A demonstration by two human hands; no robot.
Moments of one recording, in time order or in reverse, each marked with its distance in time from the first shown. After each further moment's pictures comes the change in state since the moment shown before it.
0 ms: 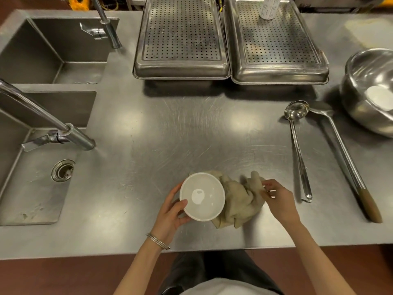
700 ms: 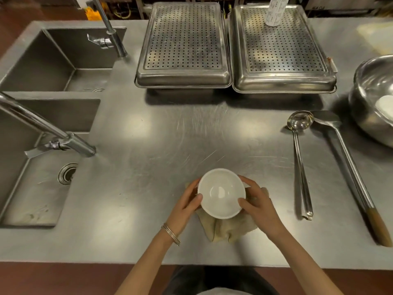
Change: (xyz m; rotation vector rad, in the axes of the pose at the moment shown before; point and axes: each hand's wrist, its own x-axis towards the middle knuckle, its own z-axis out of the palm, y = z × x) left_hand 0.039 0.006 0.051 0.392 -0.144 0.221; right_hand 0.000 -0.045 -0.003 0.483 -0.345 -0.187
